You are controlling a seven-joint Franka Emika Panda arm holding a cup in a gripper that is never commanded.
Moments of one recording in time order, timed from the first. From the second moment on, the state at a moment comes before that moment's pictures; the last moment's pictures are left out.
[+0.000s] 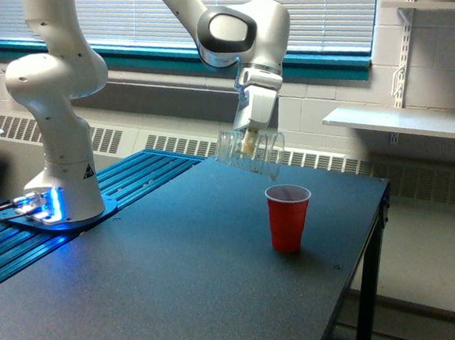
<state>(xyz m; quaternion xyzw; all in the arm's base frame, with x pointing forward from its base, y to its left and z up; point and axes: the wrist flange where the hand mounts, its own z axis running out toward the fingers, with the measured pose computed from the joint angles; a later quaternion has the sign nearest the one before) 0.473 0.028 0.321 0.97 -0.12 0.01 0.20</state>
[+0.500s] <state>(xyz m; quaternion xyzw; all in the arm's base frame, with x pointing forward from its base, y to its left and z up) 0.472 0.041 0.317 0.98 -0.10 0.01 0.20</state>
